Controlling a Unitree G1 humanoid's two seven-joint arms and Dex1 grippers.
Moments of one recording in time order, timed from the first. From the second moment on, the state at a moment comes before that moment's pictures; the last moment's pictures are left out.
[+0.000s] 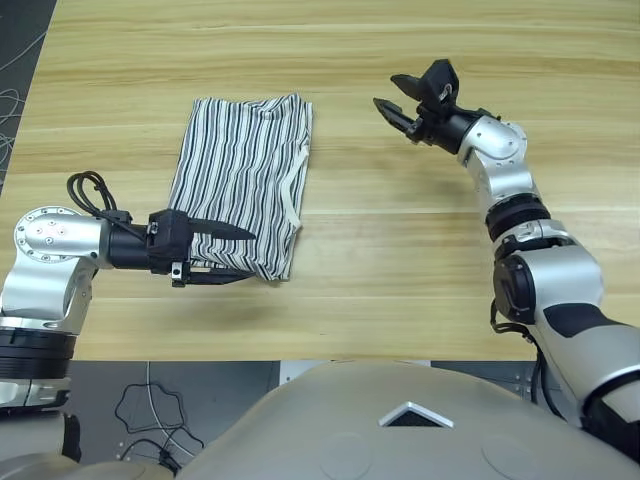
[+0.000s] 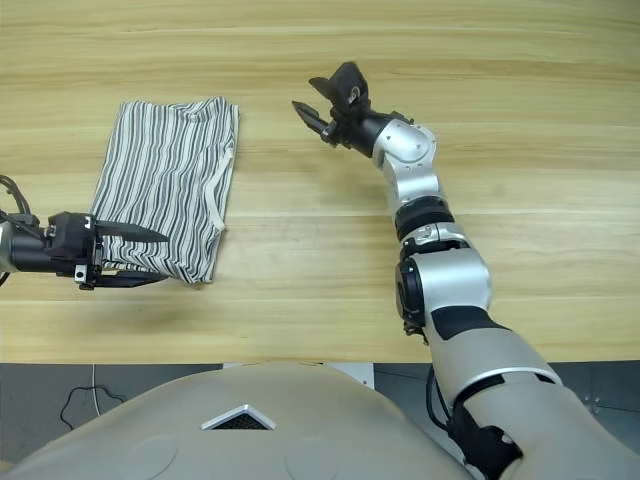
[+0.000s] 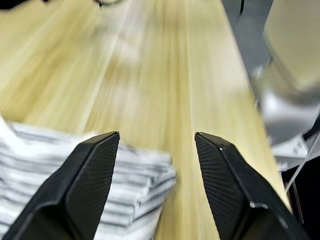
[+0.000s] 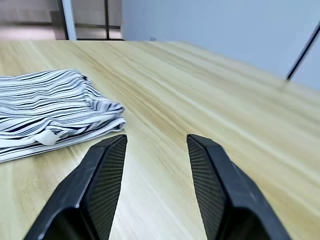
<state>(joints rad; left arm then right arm) 0.11 0.99 -0.04 -0.04 -0.55 -0.01 -1.45 -0.71 -0.14 0.05 1.08 -0.04 -0.49 0.75</state>
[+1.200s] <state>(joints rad) -0.40 0.60 -0.05 1.04 -0.04 -0.43 -0.90 -0.17 -0.29 0.73 0.12 -0.60 -0.49 0.70</state>
